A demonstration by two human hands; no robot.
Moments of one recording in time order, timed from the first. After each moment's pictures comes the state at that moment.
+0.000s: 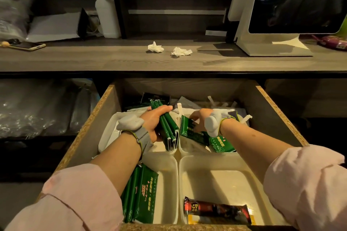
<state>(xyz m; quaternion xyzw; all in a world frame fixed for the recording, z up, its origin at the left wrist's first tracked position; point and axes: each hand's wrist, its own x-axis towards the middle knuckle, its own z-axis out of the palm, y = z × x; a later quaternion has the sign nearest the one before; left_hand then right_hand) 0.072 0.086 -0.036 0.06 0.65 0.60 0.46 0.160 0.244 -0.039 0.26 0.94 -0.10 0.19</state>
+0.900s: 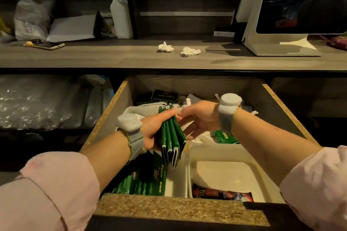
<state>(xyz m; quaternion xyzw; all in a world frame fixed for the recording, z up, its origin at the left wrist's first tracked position) 0.084 0.032 -0.038 0.11 0.57 0.60 0.55 0.181 0.167 0.003 0.23 0.68 -0.67 0.17</state>
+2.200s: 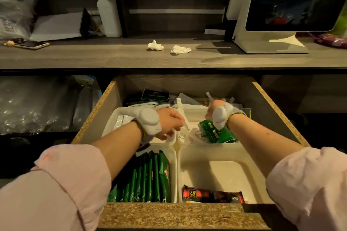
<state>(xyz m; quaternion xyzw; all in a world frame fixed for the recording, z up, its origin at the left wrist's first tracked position) 0.110 0.067 -0.005 0.34 0.81 0.32 0.37 0.198 0.248 -0.030 0.44 0.87 -0.21 0.08</state>
